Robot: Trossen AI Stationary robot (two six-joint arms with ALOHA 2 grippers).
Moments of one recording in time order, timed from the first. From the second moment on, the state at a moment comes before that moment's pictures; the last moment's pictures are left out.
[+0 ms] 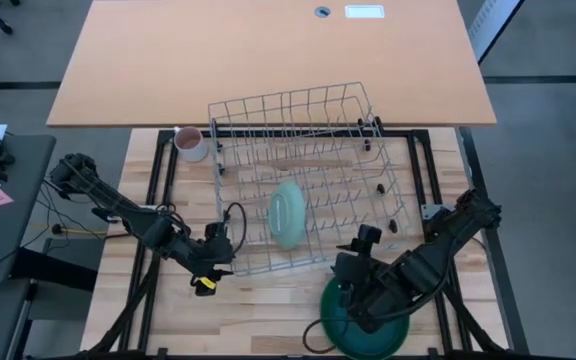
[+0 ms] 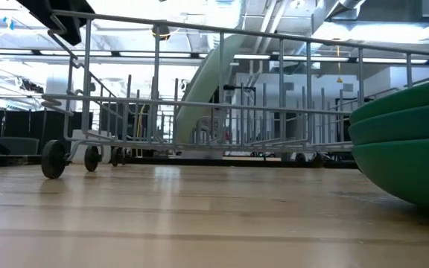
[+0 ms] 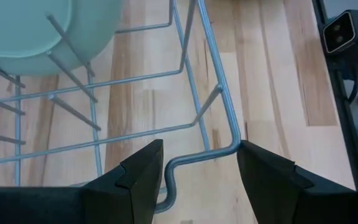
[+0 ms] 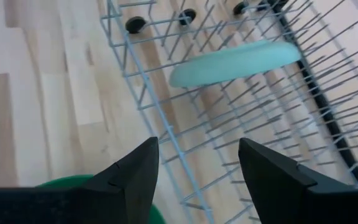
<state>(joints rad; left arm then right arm) -0.55 1.22 0.97 -0.66 -0.28 -0.46 0.67 1.82 1.96 -1.43 0.74 0.76</state>
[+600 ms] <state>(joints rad) -0.63 1.11 0.97 -0.79 -0.32 -0.53 0.73 1.82 1.96 -1.57 0.38 1.03</state>
